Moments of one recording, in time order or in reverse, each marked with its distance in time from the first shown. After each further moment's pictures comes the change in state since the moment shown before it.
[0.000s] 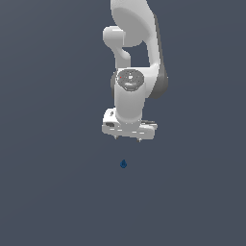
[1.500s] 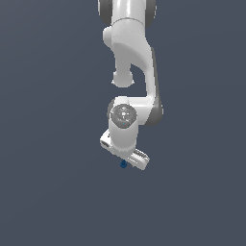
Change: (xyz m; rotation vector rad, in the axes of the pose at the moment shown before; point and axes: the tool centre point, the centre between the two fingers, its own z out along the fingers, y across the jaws) arm 0.065 0.008 0.067 0.000 0.015 0.384
